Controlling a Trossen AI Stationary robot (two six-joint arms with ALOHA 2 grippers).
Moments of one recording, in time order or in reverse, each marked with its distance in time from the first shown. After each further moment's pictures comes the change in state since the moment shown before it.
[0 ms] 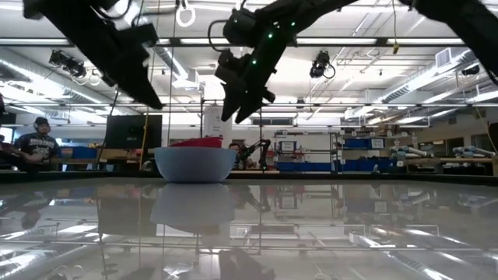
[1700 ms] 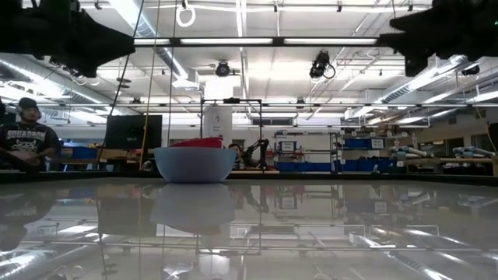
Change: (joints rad) left arm -0.079 -0.894 -0.504 0.637 0.073 0.356; right arm 0.379 -1.811 -1.749 0.972 0.007 -0.031
